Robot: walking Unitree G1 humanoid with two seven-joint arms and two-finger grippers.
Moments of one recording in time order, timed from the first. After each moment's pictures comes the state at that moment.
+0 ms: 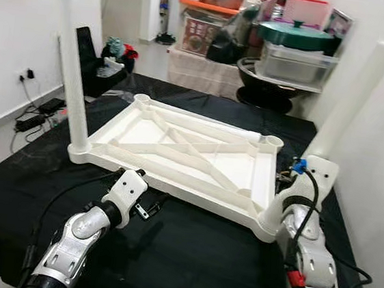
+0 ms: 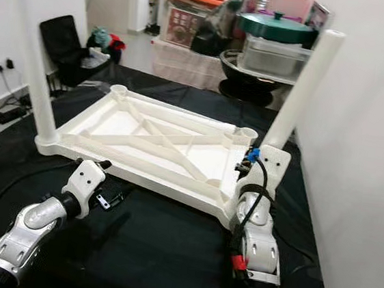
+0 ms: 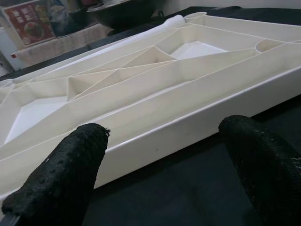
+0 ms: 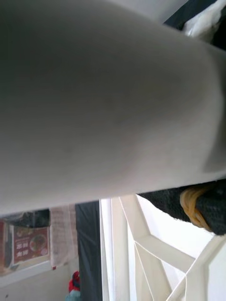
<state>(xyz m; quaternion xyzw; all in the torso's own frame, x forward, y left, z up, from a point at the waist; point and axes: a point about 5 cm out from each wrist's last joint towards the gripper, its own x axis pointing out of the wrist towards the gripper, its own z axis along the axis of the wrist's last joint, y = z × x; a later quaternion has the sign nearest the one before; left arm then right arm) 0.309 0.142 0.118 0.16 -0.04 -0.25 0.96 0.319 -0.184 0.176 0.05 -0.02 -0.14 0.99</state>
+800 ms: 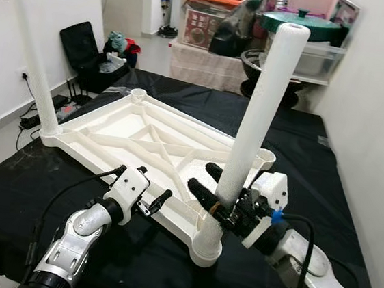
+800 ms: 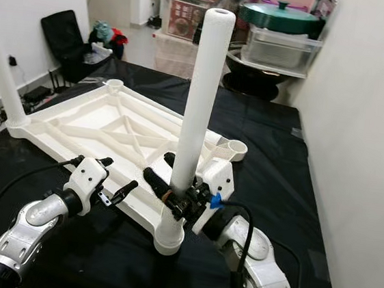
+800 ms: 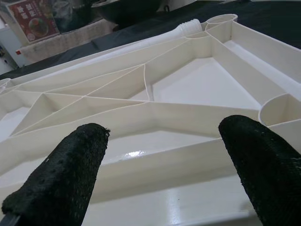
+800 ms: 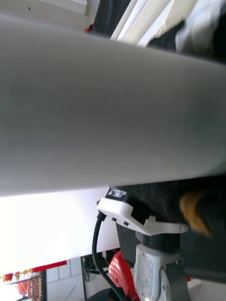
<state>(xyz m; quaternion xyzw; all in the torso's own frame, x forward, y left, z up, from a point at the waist) 0.312 0.142 0.122 0.16 -0.04 -0.25 0.95 0.251 -0.122 0.193 0.02 -0.10 0.41 0.91</state>
